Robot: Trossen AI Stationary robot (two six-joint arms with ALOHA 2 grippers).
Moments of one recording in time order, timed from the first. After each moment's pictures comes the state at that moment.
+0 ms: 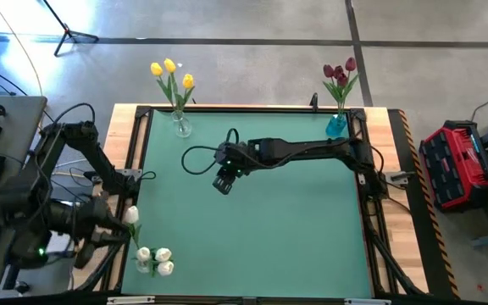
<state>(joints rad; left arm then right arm) -1.46 1.28 1.58 -1.52 -0.84 -1.64 0.00 2.10 1.95 -0.73 0.10 0.46</state>
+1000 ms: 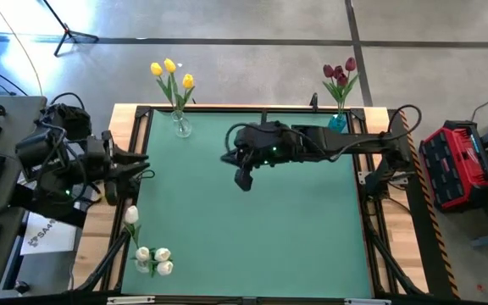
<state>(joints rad) -1.12 1.05 1.56 -1.52 -1.31 -1.15 0.08 1.79 1.95 -0.62 0.14 0.27</state>
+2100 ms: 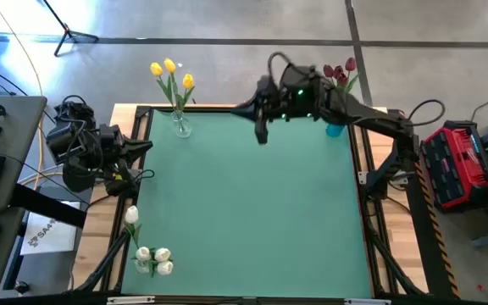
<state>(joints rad) -1.03 0.53 0.97 -1.34 -1.37 -1.20 -0.19 1.68 1.95 -0.49 -0.14 0.07</state>
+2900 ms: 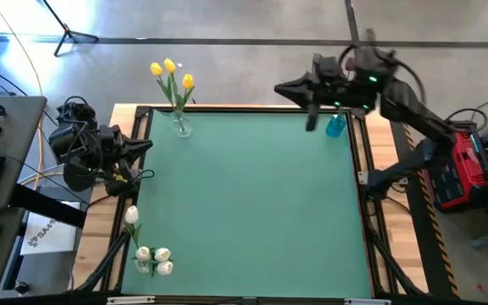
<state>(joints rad) -1.04 0.48 0.91 -1.30 -1.41 -1.15 -0.21 1.42 1.95 -0.59 -0.07 0.04</state>
